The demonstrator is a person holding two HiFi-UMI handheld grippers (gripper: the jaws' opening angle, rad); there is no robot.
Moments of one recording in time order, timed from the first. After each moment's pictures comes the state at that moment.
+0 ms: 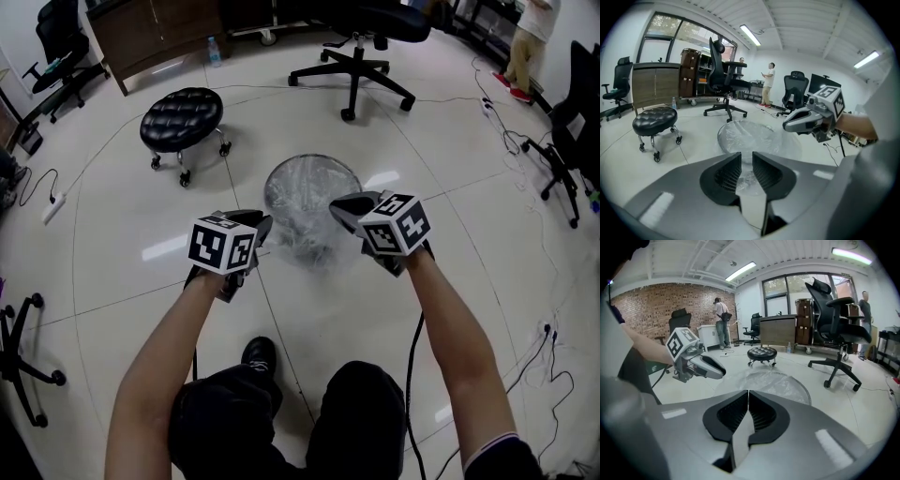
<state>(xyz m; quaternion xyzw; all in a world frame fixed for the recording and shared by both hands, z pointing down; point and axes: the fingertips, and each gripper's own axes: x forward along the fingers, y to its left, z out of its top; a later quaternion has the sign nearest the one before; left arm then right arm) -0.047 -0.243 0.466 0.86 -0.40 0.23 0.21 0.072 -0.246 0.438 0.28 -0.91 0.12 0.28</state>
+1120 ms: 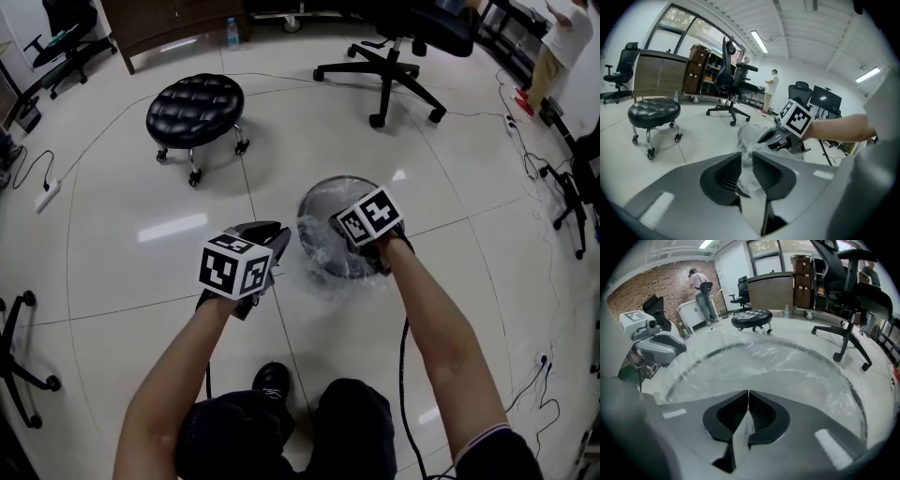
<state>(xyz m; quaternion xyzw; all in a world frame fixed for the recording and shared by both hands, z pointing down) -0.079 -0.299 0.490 0.87 -0.39 0.18 0.24 0.016 -0.355 0.561 0.28 -0.82 0.24 0.43</state>
